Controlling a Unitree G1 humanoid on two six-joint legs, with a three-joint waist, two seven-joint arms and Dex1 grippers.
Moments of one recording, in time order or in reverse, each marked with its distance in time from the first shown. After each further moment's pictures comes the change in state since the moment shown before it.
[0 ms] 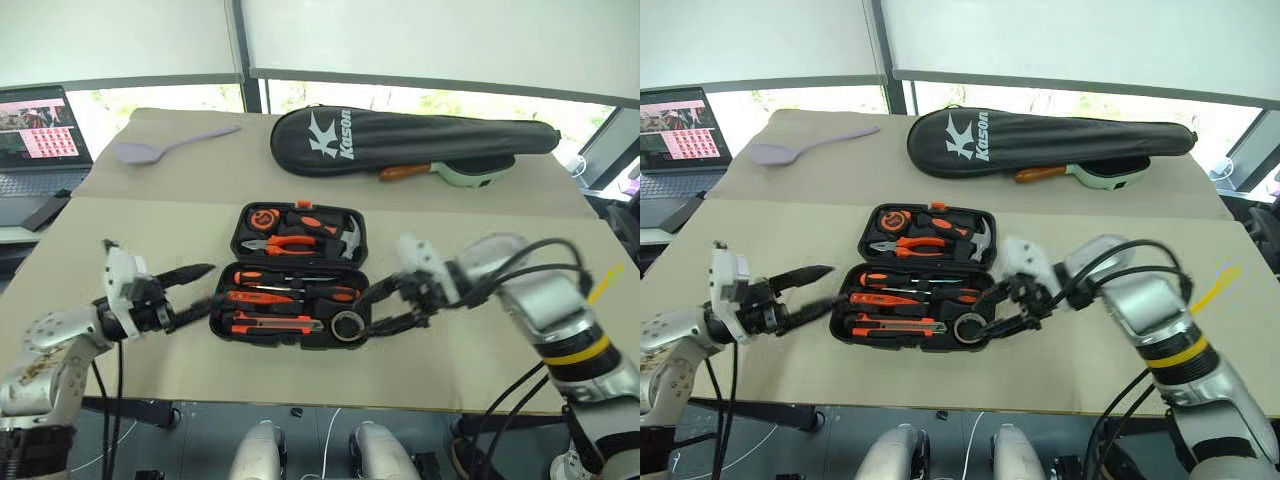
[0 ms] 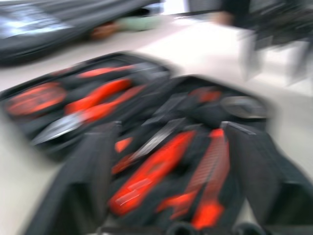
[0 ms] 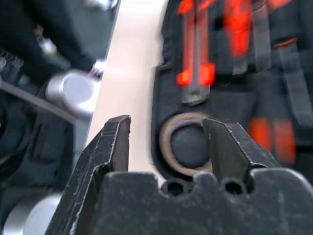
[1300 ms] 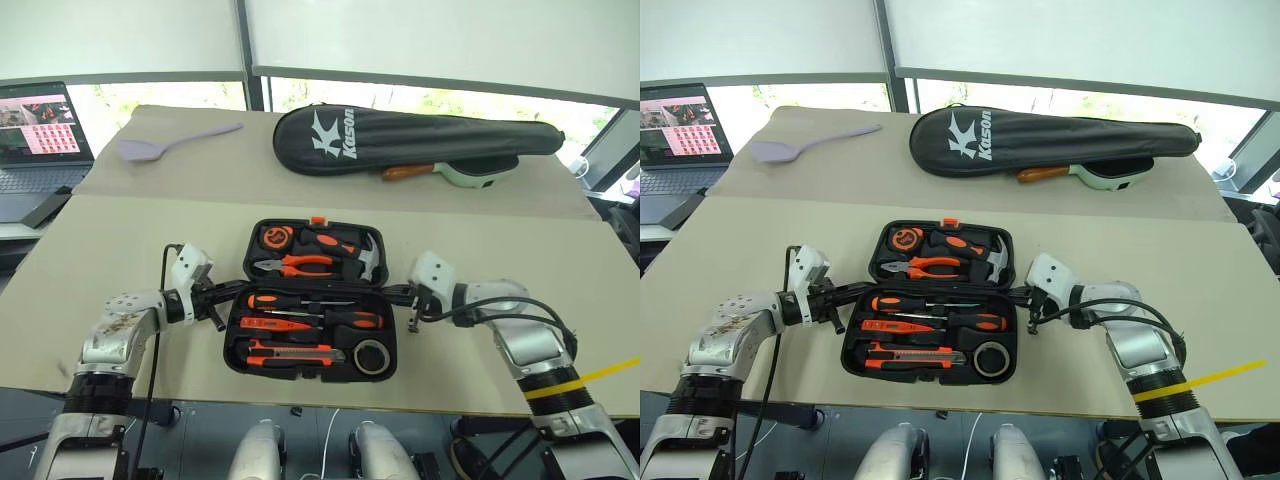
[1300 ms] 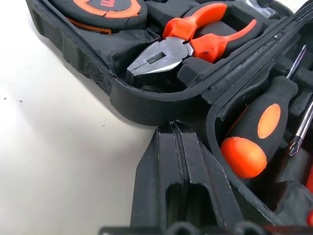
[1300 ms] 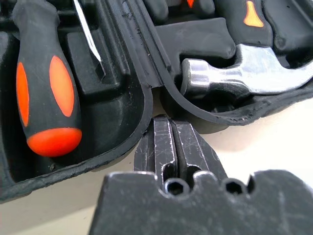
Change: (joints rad) left arm -0.240 -0.127 -0.245 0.247 0.199 0.107 -0.014; right arm 0.255 0.159 -0.114 0.180 -0.265 -0.316 -0.360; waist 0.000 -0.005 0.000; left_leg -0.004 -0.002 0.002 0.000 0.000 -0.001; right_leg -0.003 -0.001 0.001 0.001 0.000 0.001
